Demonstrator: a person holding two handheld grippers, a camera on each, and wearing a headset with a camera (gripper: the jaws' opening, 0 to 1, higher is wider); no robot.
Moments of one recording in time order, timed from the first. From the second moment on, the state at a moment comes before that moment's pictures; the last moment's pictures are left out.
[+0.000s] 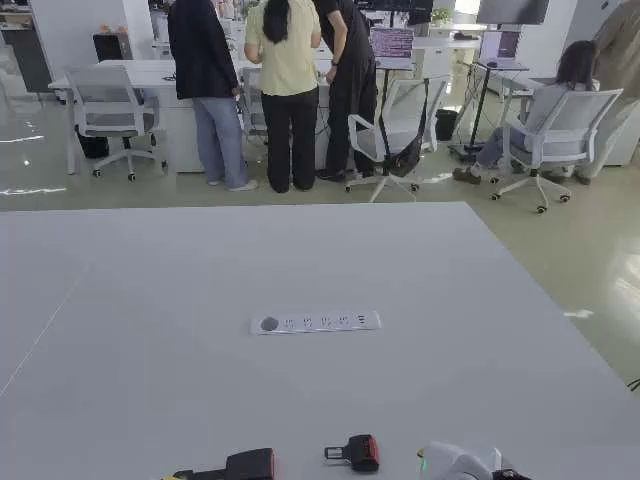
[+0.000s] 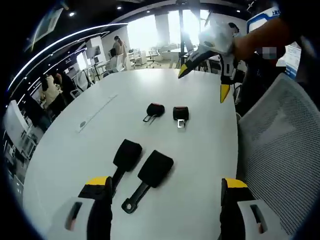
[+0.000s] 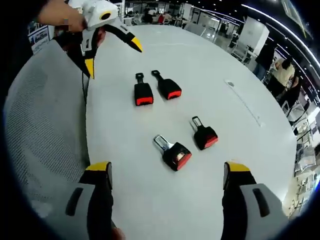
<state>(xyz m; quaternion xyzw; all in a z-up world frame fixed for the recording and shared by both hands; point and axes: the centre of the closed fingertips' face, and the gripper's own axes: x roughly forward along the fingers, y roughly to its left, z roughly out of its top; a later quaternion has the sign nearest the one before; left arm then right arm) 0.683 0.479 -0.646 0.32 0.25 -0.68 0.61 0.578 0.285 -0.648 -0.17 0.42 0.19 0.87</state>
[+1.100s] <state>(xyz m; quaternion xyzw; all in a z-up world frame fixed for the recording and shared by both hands) 0.702 0.488 -0.653 0.35 0.27 -0.65 0.62 0.575 0.277 -0.654 -0.18 0.43 0.19 0.87</state>
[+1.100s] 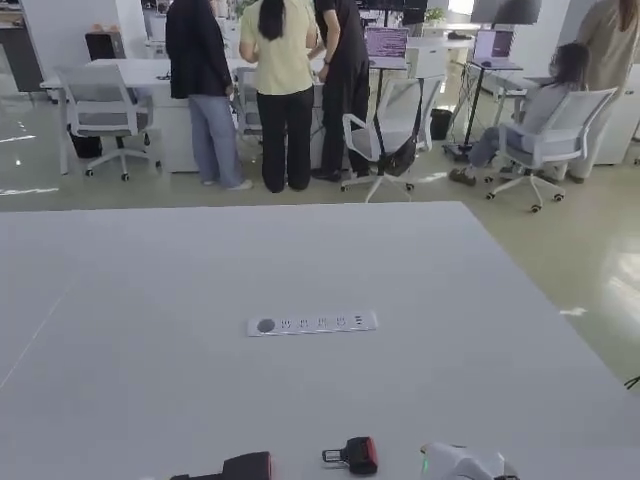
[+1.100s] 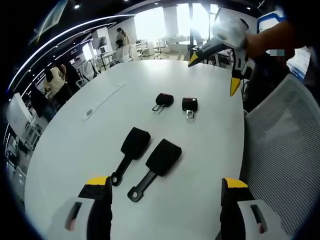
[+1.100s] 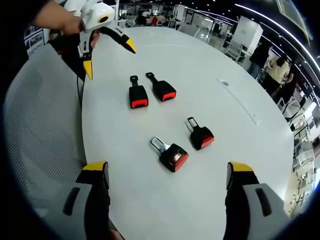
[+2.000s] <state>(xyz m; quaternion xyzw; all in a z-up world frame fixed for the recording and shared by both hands) 0.707 0.497 -0.652 0.34 0.28 -0.64 0.63 0.572 0.270 -0.648 -0.21 0.43 0.20 0.85</state>
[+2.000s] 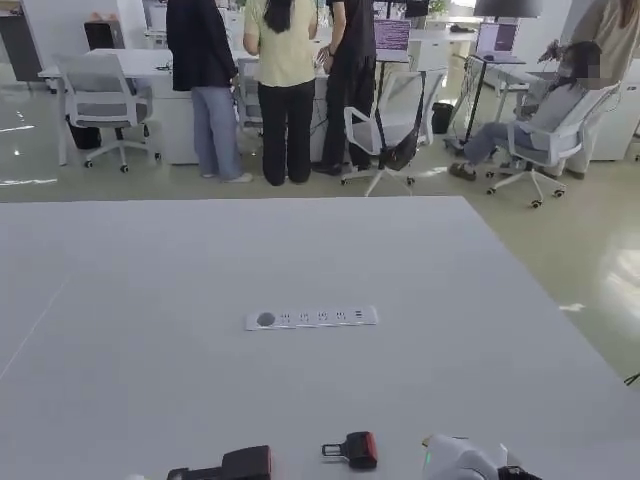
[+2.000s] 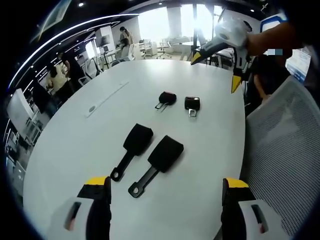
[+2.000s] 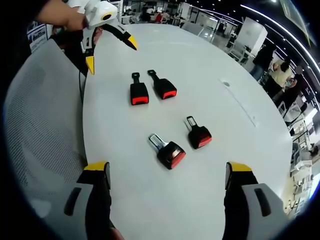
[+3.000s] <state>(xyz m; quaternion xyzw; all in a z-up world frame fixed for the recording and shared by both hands) 0.696 0.499 -0.655 0.34 0.27 -0.65 0.63 0.571 0.286 -0.653 -0.21 0.43 0.22 0.85</state>
